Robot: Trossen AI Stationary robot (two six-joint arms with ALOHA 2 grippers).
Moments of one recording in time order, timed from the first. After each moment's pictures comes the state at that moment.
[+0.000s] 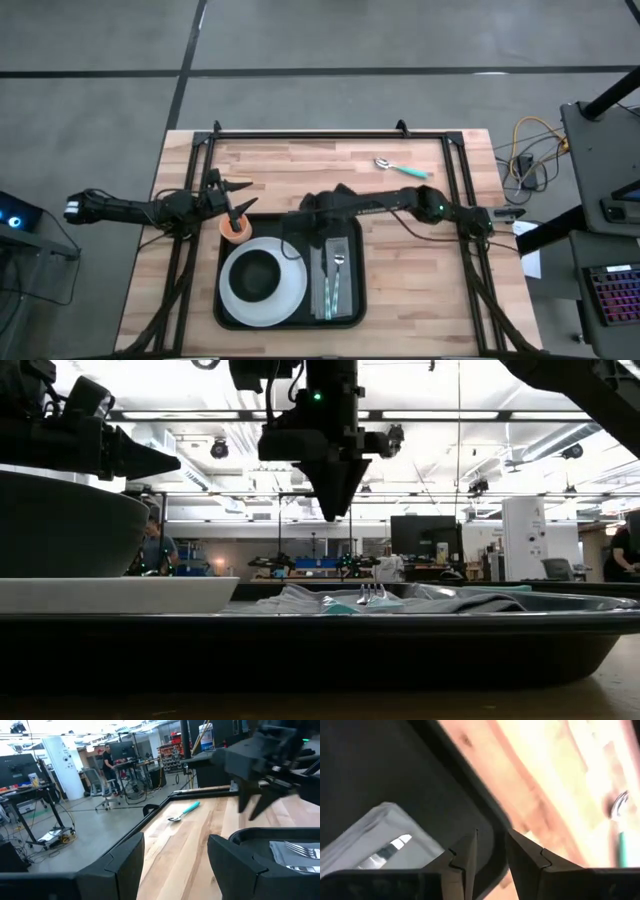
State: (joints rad) left arm -0.05 0.30 0.02 0.26 -0.48 0.22; right arm 0.10 2.40 2.35 -1.56 0.37 0.76
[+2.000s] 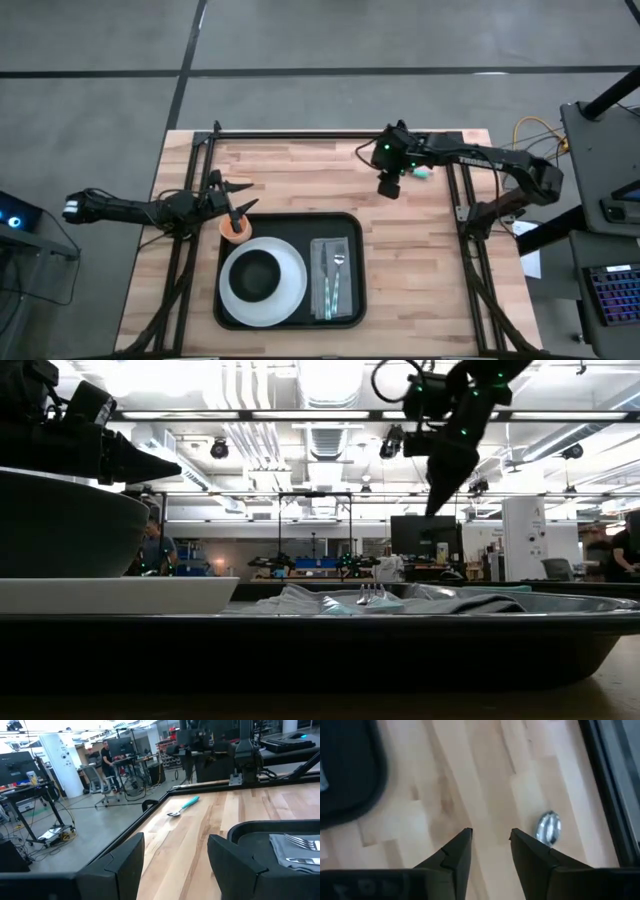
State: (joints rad) left arm -0.05 0.32 0.01 0.26 -0.48 0.22; right arm -0.45 1.43 1.08 -0.77 0.02 -0.18
